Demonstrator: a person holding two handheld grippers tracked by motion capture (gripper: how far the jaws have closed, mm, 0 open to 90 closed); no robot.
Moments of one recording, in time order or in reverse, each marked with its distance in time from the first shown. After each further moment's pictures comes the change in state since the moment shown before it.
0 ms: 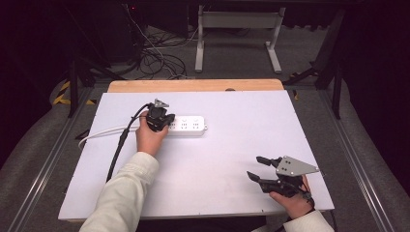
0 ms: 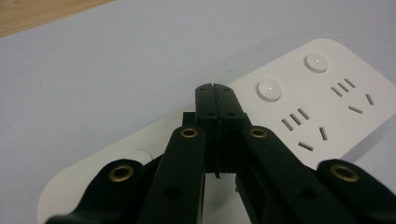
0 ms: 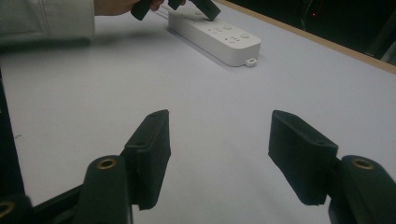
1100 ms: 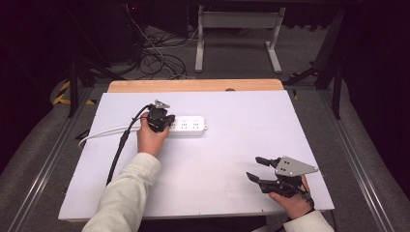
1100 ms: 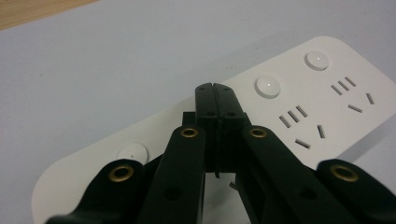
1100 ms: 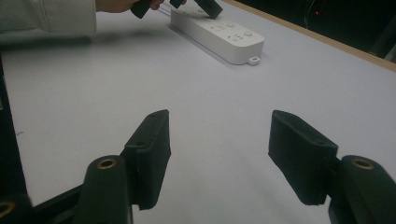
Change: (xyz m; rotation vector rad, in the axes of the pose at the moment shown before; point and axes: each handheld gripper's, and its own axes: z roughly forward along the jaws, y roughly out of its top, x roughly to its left) left arm -0.005 -0.002 0.000 0.005 0.015 -0.011; right arm 0.001 0.000 0.002 0.009 0.007 -0.007
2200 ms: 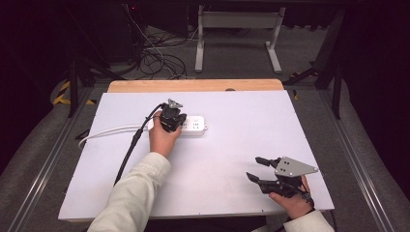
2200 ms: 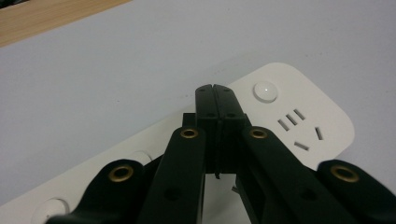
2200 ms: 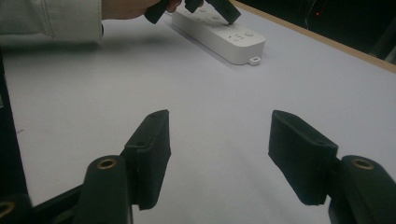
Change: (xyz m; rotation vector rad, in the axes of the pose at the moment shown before) left arm -0.034 0.016 0.016 -0.020 -0.004 0.043; right arm 0.000 0.000 0.000 0.002 0.001 -0.009
